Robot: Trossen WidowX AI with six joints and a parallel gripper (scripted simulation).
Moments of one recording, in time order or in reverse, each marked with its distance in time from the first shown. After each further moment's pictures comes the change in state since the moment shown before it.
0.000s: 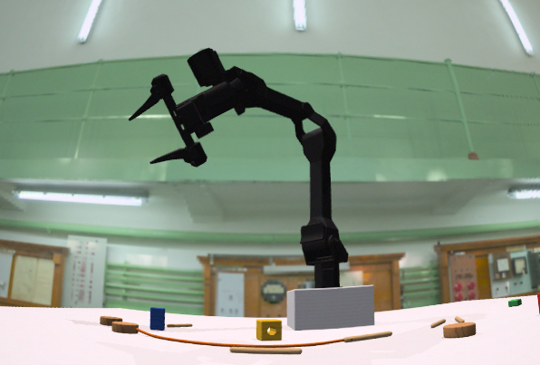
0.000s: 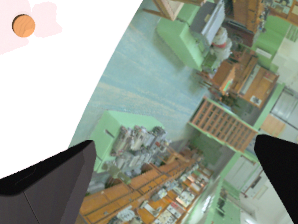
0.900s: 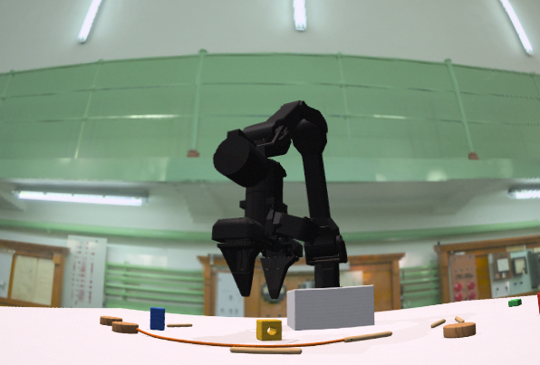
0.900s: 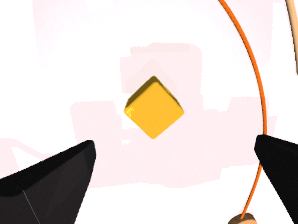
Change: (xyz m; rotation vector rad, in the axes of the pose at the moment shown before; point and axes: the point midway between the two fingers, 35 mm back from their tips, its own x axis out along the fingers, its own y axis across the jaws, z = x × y) arm -0.015 0.248 0.226 -0.442 -0.652 0.698
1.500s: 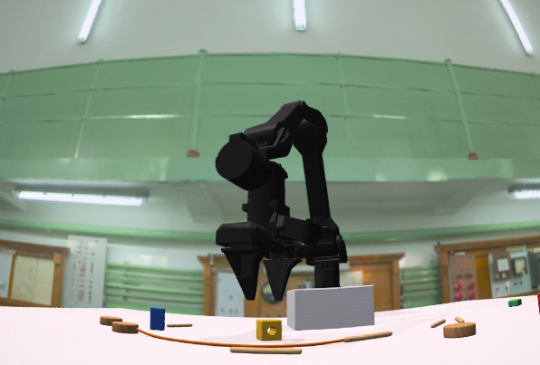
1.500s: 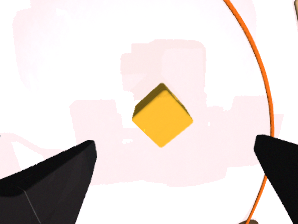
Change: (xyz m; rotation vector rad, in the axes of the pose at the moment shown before) arm 0.004 0.005 0.004 -0.006 -0.012 0.021
